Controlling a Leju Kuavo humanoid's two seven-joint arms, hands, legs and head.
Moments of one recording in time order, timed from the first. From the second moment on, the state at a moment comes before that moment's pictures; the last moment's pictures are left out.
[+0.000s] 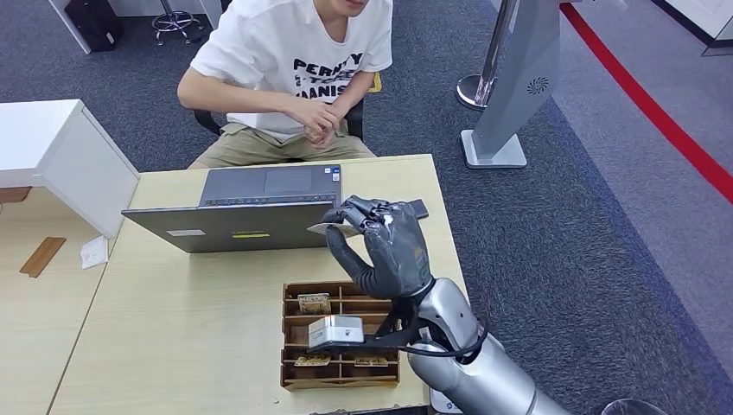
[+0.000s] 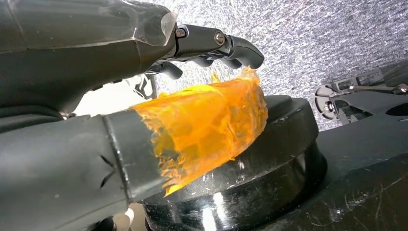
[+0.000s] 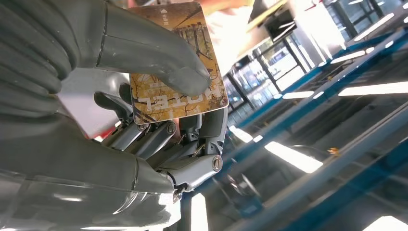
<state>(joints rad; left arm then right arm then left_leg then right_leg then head) -0.11 -0.23 1.02 -0.21 -1.32 -0.16 0.30 -0.37 0.01 0.76 -1.62 0.79 -0.45 -0.16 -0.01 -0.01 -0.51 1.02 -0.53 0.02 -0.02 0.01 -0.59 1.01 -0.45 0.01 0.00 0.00</state>
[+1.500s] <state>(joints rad) -0.10 -0.23 1.18 -0.21 -1.14 -0.13 0.28 0.29 -0.14 0.24 -1.86 0.31 -0.14 -0.12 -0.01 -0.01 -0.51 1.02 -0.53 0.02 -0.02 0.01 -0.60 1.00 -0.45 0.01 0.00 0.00</state>
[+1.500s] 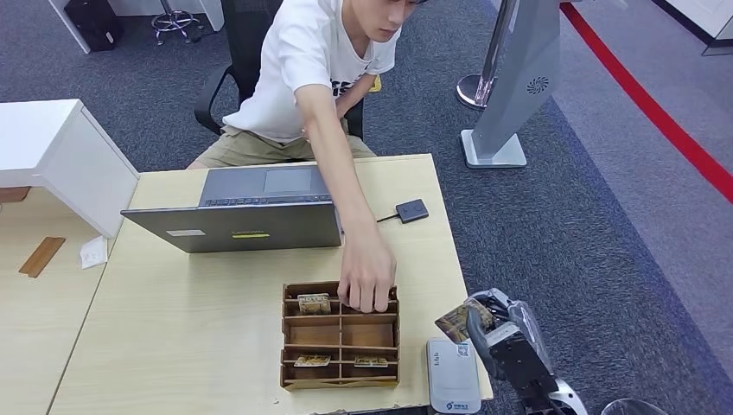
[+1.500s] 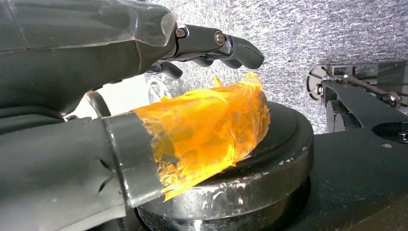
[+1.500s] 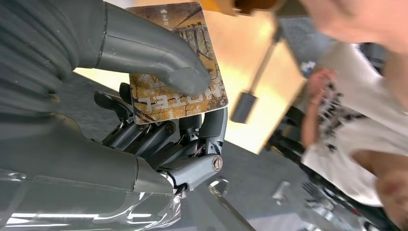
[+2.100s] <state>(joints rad) -0.10 -0.23 1.18 -0.21 -1.14 -0.13 0.29 0.29 -0.28 0.33 -1.69 0.35 -0.14 0.01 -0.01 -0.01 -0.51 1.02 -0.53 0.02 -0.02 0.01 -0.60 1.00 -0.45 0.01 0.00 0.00</state>
